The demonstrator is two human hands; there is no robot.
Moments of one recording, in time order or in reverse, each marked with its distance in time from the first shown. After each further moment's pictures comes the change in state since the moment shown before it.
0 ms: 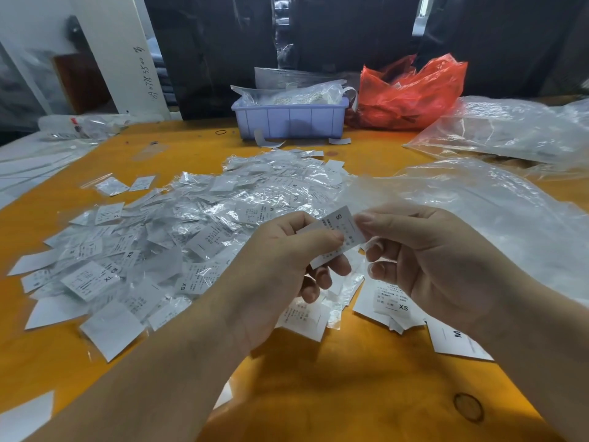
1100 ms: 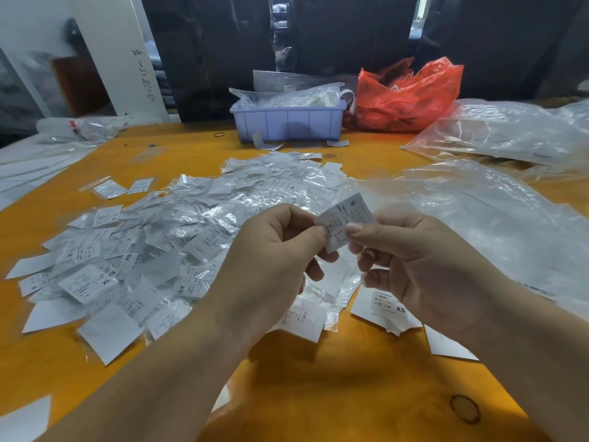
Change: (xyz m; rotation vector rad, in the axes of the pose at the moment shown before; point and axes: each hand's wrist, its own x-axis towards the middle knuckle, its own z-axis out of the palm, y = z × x) left_hand -0.002 -0.001 0.000 0.227 0.181 0.197; right_hand 0.000 0.004 0.004 -0.045 -0.012 -0.004
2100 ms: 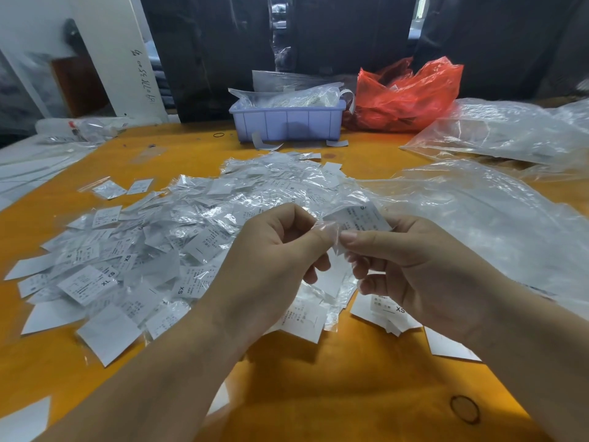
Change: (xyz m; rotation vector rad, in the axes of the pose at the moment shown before) left_hand 0.000 0.003 -0.002 0.014 -0.042 0.033; right_hand -0.002 -0.001 0.000 -0.028 -0.111 0.008
